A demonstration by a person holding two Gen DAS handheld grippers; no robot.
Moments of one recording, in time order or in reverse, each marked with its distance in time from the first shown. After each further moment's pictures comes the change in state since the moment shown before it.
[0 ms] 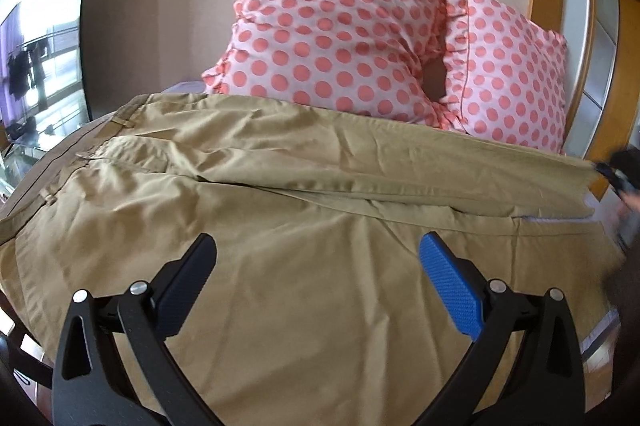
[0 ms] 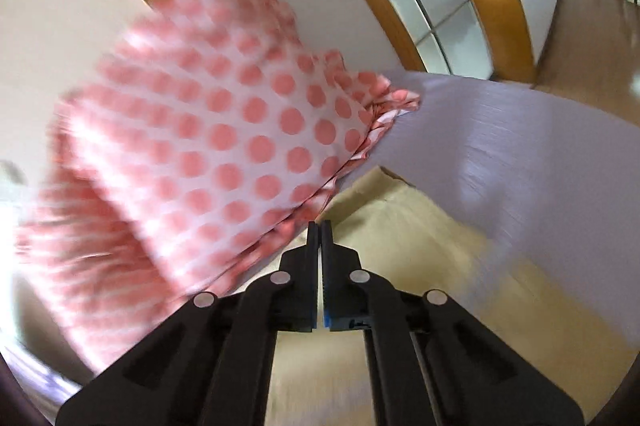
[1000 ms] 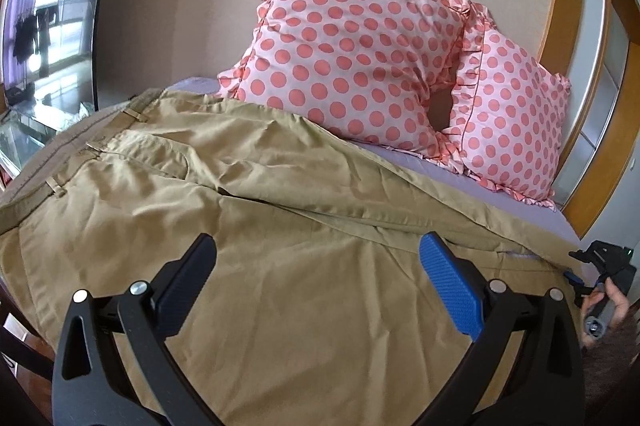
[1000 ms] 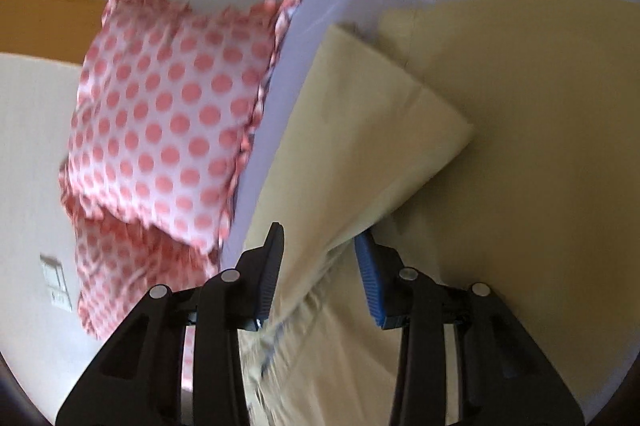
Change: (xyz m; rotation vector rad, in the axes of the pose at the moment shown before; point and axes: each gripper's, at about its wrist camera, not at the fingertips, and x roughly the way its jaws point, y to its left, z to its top) left arm -0.012 0.030 0.023 -0.120 0.004 -0.059; right arm -0.008 -0.049 -0.104 0.515 0.127 0.003
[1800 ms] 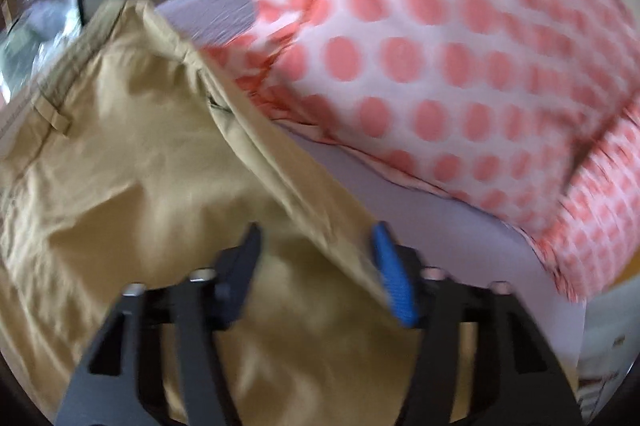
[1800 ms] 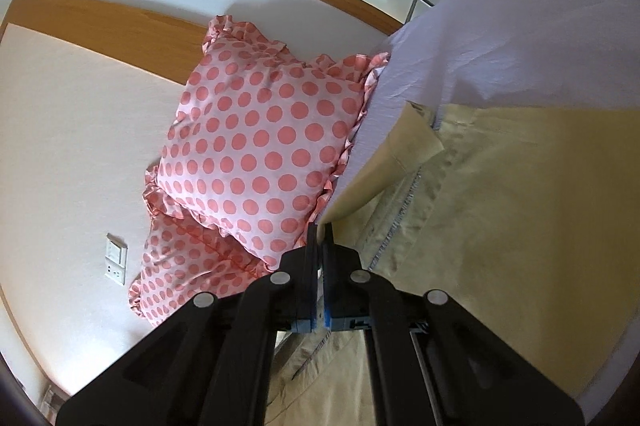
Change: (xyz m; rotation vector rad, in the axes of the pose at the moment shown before) left arm 0.243 0.096 0.131 -0.315 0.373 0.146; right arm -0.047 -0.009 0.019 -0.156 -0.102 0.326
